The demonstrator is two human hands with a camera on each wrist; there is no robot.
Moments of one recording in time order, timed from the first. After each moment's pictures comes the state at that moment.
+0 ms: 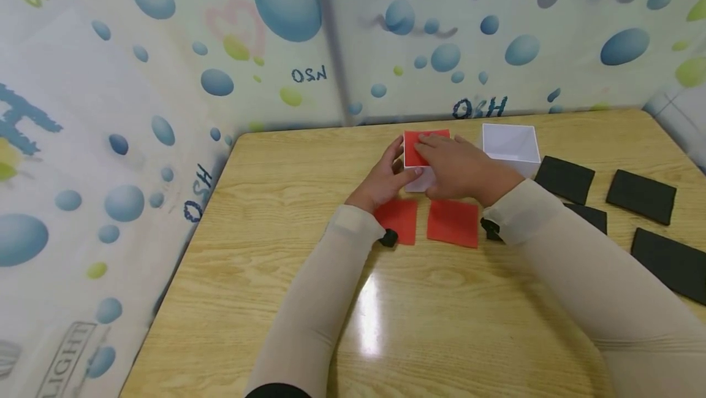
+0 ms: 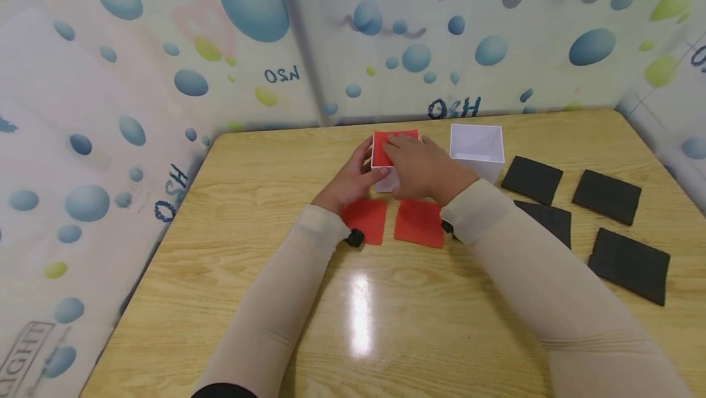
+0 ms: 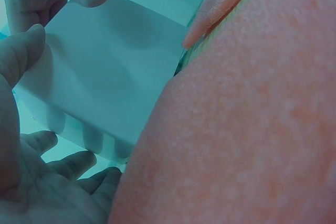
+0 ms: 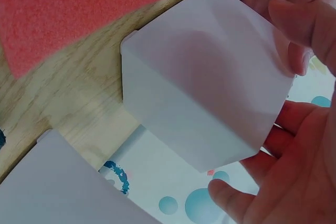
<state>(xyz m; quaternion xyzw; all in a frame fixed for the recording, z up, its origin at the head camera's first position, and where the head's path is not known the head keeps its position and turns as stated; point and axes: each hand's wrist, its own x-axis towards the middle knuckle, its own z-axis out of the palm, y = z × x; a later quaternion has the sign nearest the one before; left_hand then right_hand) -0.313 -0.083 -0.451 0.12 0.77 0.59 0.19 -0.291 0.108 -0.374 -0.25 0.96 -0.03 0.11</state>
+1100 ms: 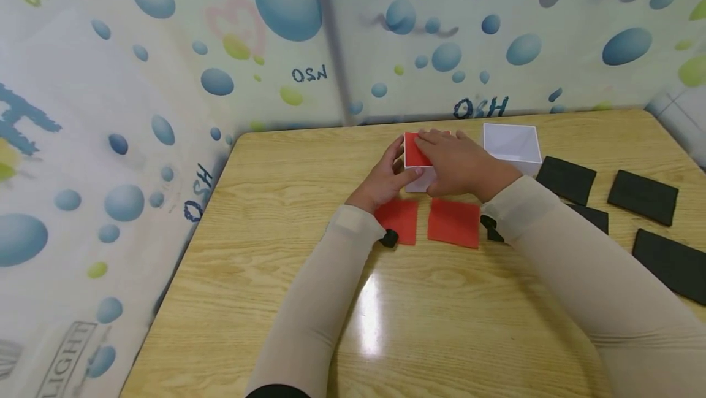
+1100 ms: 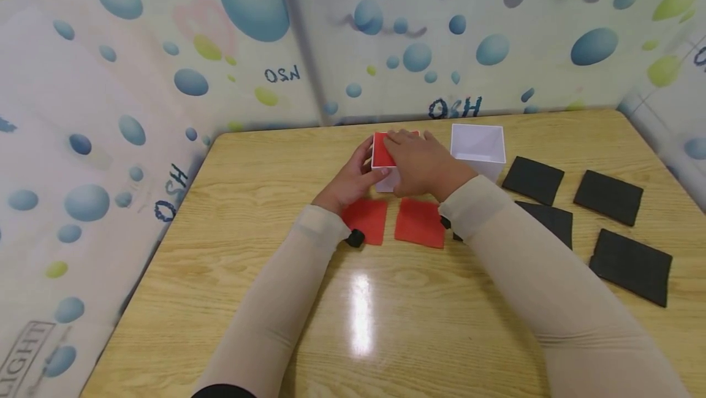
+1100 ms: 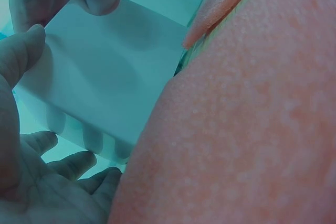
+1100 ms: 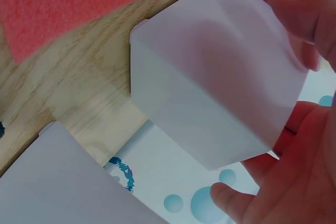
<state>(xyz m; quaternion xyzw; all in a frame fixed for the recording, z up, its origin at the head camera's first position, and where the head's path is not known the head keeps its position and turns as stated) -0.314 -0.083 -0.451 0.12 0.77 0.59 0.19 -0.298 0.109 -0.377 -0.25 0.96 -0.04 0.10</state>
